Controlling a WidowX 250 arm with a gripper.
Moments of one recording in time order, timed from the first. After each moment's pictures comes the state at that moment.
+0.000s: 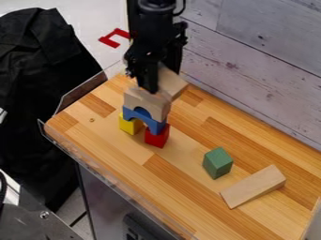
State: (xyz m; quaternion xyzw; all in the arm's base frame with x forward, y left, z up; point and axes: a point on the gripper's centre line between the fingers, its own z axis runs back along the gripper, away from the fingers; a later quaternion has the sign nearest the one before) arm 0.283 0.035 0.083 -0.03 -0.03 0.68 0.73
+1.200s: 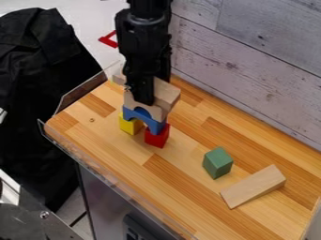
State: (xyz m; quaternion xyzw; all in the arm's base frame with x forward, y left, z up) arm 0.275 0.039 0.062 -0.04 0.02 0.76 0.65
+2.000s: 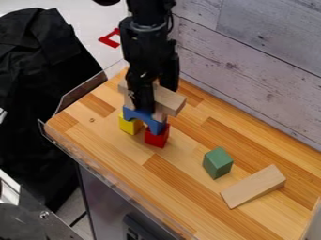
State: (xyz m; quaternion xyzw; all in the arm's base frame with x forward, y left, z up) arm 0.278 0.034 0.057 -0.07 0.04 0.74 0.67
